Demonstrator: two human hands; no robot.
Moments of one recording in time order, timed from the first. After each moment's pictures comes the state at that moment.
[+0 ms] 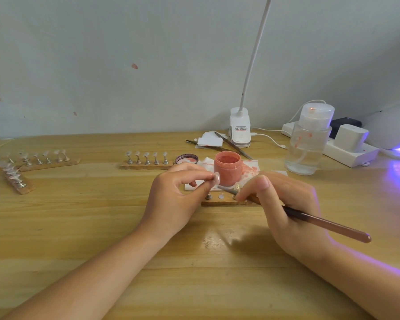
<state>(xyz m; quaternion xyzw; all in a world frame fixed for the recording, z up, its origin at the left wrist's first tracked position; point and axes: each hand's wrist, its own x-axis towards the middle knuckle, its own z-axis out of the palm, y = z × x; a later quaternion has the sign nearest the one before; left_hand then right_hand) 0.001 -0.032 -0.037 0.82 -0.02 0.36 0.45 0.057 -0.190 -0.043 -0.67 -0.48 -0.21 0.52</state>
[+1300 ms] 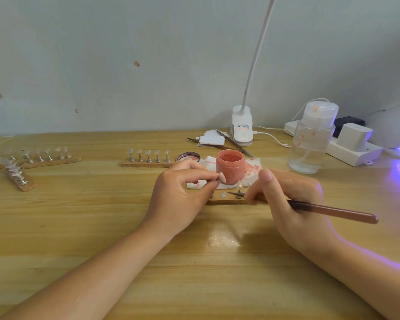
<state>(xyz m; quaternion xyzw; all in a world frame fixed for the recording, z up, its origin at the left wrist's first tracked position) 0.000 -0.033 -0.035 0.83 -0.02 0.36 0.43 0.060 -0.193 -0.042 -0.67 -0.46 -0.22 0.54</state>
